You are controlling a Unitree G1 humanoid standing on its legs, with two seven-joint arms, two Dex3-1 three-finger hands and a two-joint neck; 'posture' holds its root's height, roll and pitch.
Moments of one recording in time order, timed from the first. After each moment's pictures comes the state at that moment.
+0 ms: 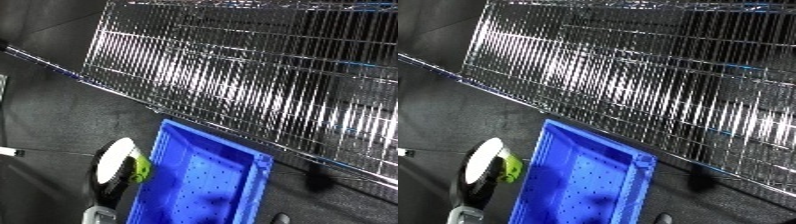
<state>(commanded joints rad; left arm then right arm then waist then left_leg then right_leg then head) -0.26 0.55 0.22 1.11 -1.30 -0.38 -0.11 -0.24 -0.37 0.24 1.14 1.00 -0.29 0.30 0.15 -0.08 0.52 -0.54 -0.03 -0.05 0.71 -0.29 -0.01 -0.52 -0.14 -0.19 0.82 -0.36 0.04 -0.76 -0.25</state>
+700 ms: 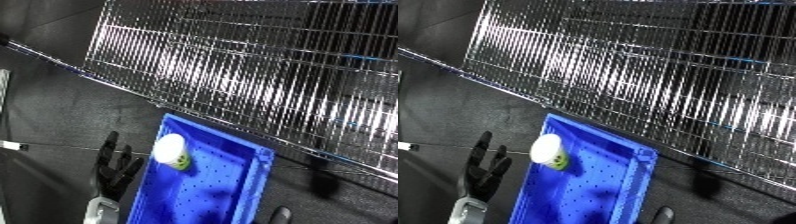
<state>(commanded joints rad) -0.30 0.56 0.19 1.22 -1.28 -0.33 -0.20 -0.25 -0.37 0.25 1.14 0.99 -0.27 0.30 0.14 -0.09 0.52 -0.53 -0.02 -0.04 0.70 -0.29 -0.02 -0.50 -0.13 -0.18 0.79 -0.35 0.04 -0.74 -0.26</state>
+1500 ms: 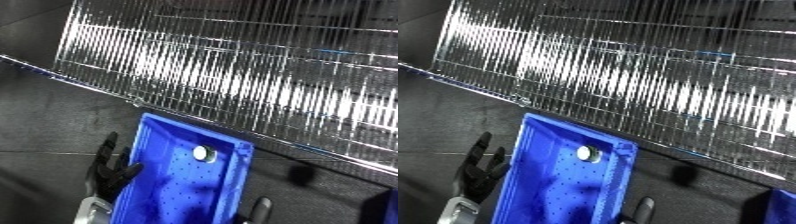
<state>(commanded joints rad) -0.29 0.50 0.11 1.18 -1.24 -0.23 -0.20 -0.32 -0.40 0.25 1.12 0.97 -0.22 0.26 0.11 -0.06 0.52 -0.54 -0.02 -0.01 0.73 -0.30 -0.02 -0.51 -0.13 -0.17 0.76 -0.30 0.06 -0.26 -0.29</state>
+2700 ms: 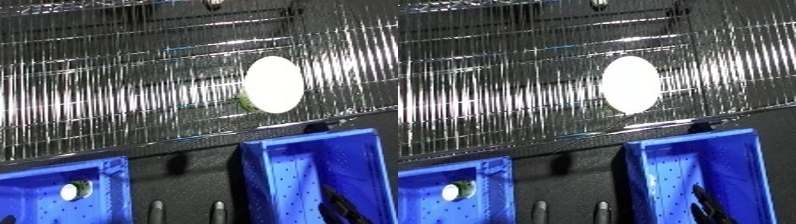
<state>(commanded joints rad) -0.19 0.40 -0.13 1.05 -0.88 -0.14 -0.12 -0.37 -0.51 0.28 0.94 0.87 -0.18 0.39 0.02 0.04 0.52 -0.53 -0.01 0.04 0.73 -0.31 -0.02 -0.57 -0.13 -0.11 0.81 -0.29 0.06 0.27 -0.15</state>
